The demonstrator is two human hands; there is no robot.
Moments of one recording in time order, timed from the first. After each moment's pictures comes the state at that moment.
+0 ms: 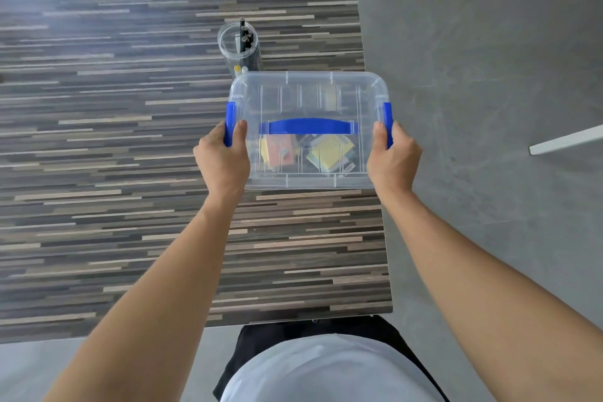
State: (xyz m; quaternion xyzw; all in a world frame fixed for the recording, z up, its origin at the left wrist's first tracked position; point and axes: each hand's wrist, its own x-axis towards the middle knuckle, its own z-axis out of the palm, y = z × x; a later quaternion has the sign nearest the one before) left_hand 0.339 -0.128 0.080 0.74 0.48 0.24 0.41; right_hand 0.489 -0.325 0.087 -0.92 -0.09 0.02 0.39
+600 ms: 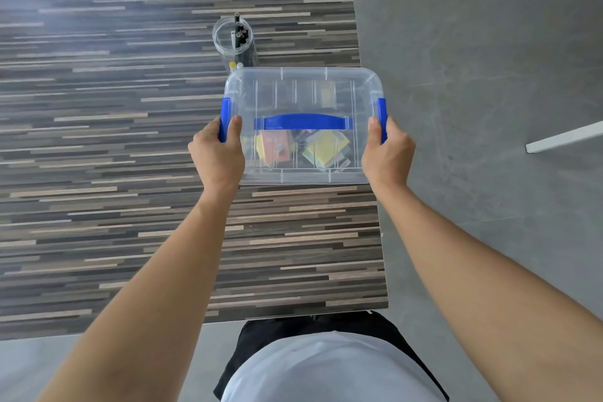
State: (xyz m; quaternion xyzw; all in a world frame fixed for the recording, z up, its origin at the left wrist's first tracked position) left_hand 0.339 -0.129 0.082 0.73 0.48 0.24 0.41; right_hand 0.489 -0.326 0.086 -0.92 -0.10 0.02 0.39
